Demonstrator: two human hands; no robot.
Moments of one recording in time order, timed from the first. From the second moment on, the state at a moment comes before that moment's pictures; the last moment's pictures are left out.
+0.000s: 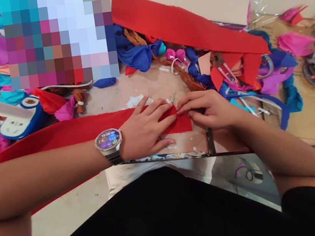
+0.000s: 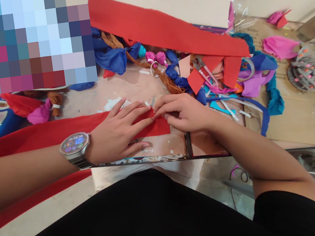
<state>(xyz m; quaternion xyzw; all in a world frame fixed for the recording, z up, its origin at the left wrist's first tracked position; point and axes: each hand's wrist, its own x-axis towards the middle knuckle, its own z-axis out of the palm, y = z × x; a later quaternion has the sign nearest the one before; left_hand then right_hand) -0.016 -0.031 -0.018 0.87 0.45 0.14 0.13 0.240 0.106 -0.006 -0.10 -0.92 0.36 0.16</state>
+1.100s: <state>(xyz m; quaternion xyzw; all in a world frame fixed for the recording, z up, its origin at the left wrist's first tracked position) -0.015 -0.034 -0.017 0.88 0.43 0.13 0.15 0.238 0.109 -0.016 -0.18 -0.91 0.31 0.19</state>
